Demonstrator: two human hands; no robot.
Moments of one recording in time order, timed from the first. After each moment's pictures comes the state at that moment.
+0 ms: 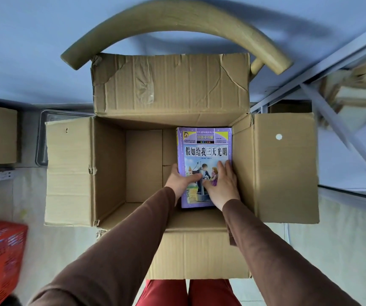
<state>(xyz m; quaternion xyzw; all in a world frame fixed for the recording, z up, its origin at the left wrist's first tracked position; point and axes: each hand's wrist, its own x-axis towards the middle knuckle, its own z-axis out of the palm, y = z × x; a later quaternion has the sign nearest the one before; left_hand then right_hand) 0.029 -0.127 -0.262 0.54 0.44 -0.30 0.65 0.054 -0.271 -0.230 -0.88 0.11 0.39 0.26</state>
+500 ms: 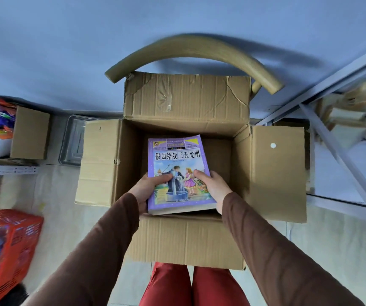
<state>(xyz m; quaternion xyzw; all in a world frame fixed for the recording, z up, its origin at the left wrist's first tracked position) -0.010 -0.045 -0.149 0.42 0.47 -0.28 0.73 0.054 -0.239 -0.174 -0.65 0.26 0.45 0.55</state>
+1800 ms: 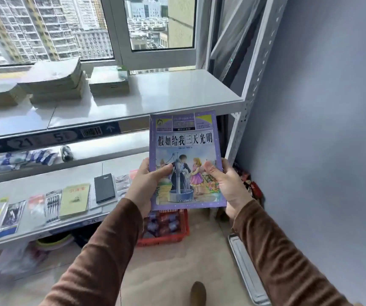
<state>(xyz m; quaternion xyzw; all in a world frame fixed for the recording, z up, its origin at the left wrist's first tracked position) -0.599 0.353 0.256 0.36 0.47 0.51 0.63 -0.396 0.343 0.251 -0.51 -0.40 0.56 0.52</state>
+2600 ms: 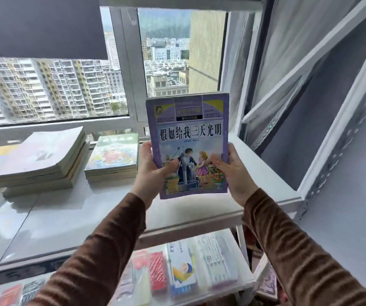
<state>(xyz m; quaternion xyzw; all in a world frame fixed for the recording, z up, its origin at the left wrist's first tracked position) -0.643 0.709 0.350 0.53 0.43 0.59 0.43 -0.425 0.736 0.339 -0.34 -0.54 0.54 0.55</state>
